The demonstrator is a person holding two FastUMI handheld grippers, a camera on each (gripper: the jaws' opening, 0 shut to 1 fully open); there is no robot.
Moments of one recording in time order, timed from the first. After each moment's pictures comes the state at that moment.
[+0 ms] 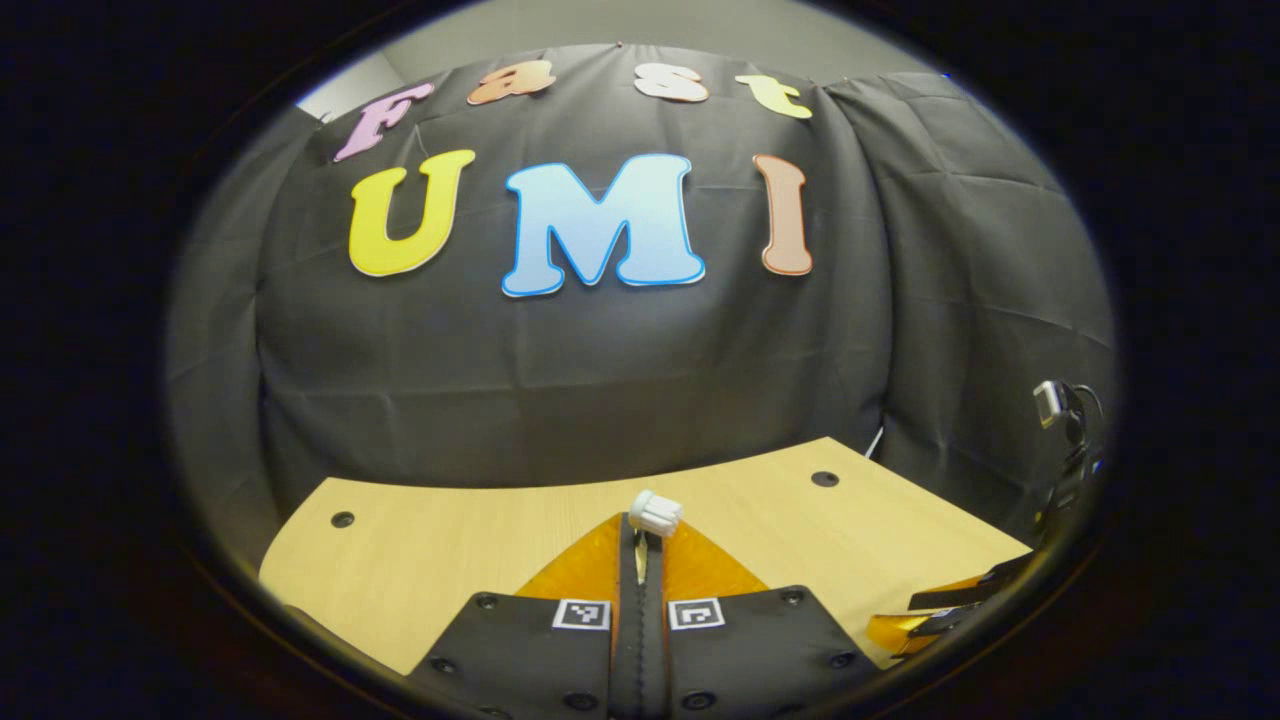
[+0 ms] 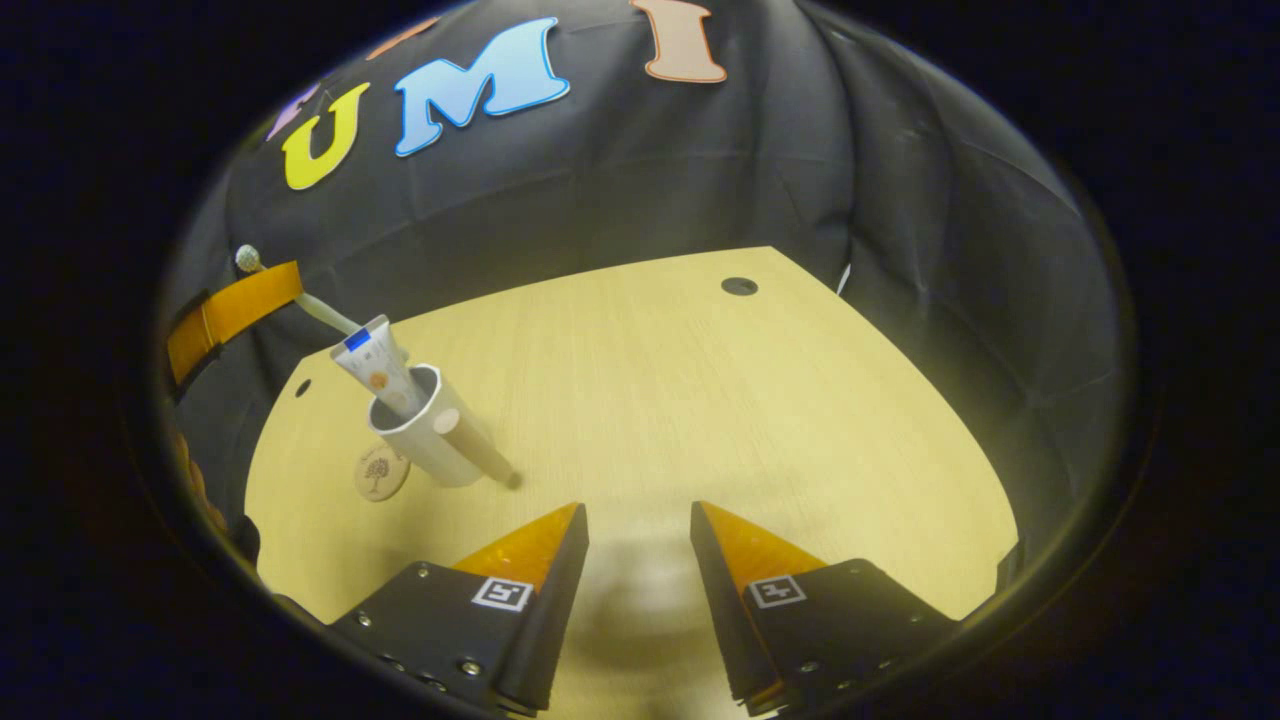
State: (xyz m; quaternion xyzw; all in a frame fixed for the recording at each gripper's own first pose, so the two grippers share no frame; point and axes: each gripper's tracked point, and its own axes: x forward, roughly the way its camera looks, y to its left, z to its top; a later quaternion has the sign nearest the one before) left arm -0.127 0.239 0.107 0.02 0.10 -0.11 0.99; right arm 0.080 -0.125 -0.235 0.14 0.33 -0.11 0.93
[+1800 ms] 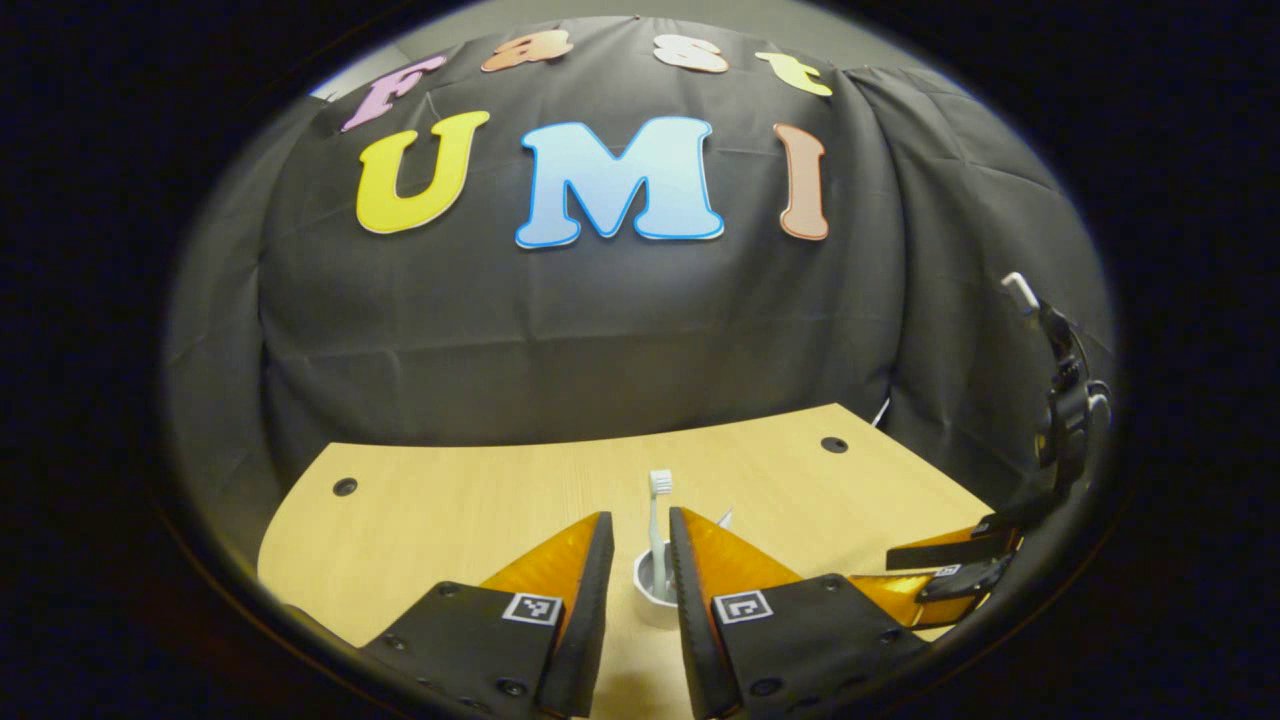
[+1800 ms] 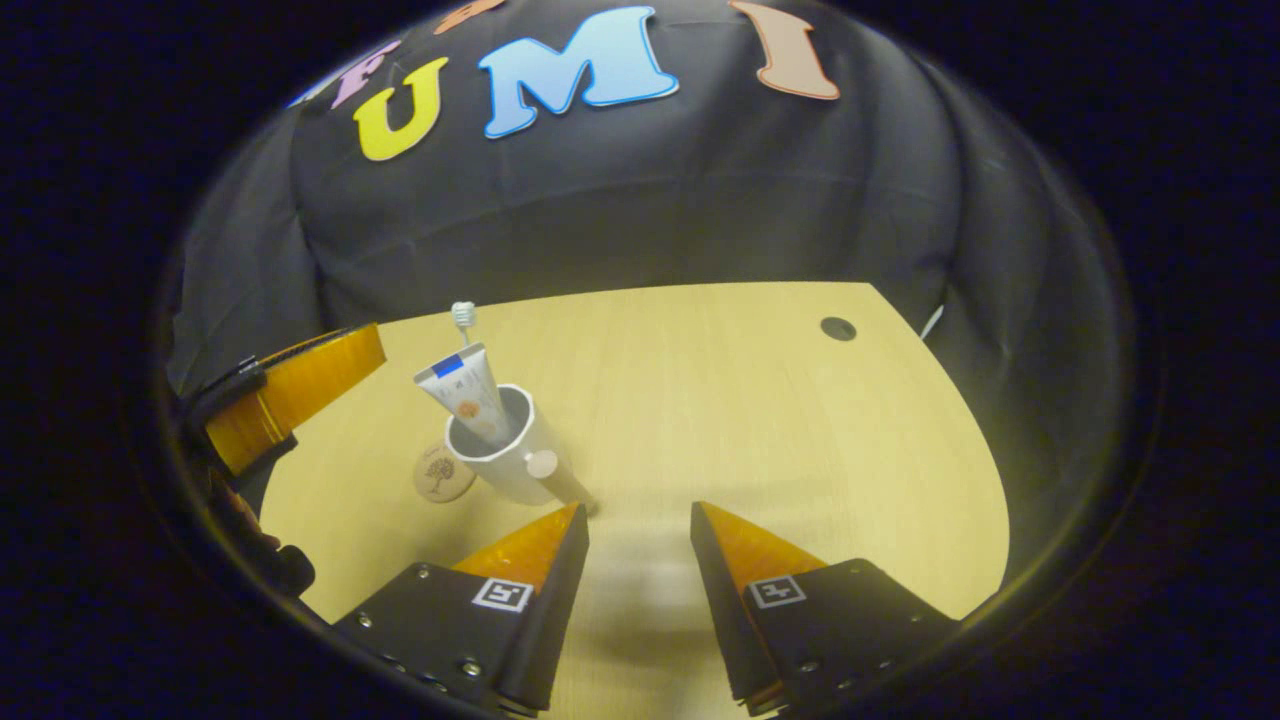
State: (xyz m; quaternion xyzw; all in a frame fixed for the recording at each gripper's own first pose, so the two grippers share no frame) left arm -0.133 0.271 0.072 0.01 0.16 -0.10 0.98; right arm 0.132 -0.086 -0.192 0.08 0.34 0.03 0.94
